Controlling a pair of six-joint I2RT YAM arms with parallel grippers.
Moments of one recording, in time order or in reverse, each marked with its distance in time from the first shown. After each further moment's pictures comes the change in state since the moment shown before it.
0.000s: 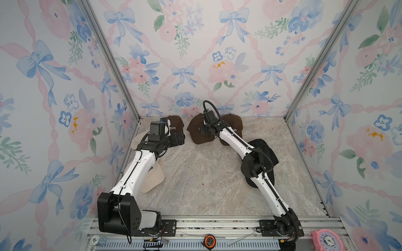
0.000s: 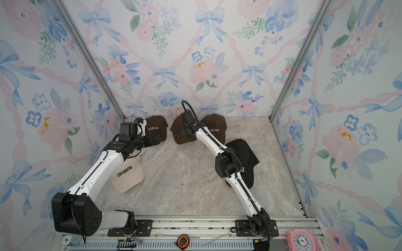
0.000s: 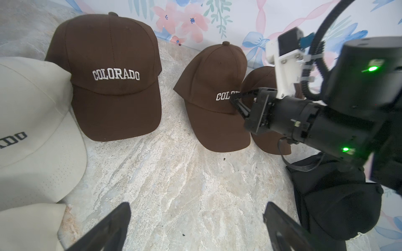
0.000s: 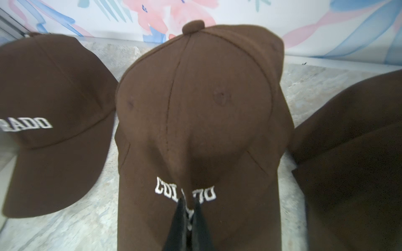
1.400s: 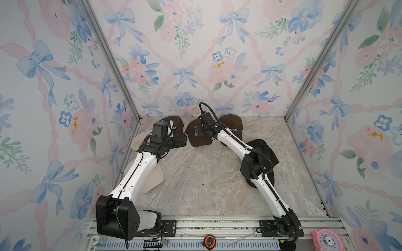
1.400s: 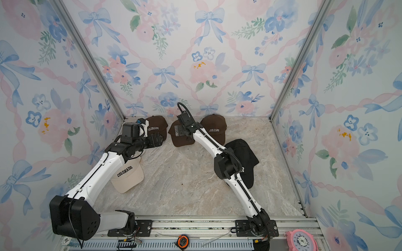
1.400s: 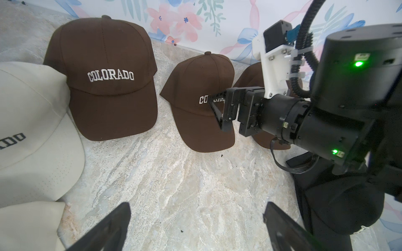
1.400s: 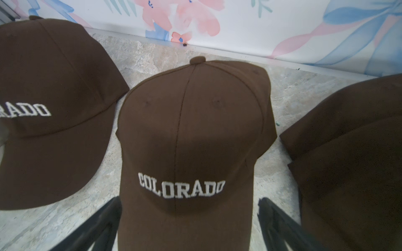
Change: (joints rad) left arm -0.046 -0.031 -0.011 -0.007 -0.041 0.008; right arm 0.044 0.021 -0.024 0.035 0.095 -0.040
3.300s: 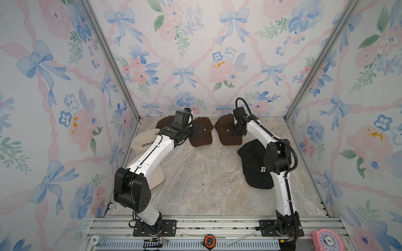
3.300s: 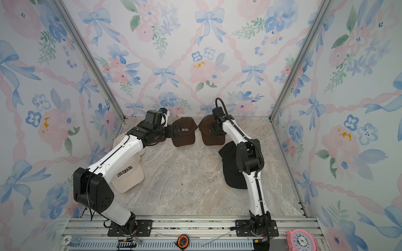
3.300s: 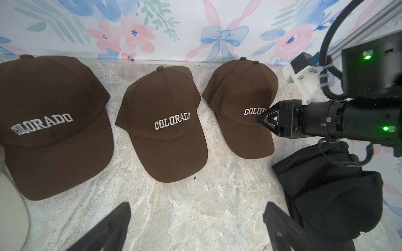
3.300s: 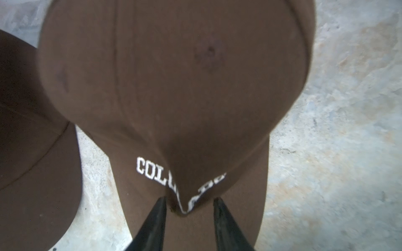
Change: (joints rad) left arm -0.209 0.289 0.330 -0.046 -0.106 0.027; right arm -0.338 -0.328 -0.502 -0.139 -0.166 0.048
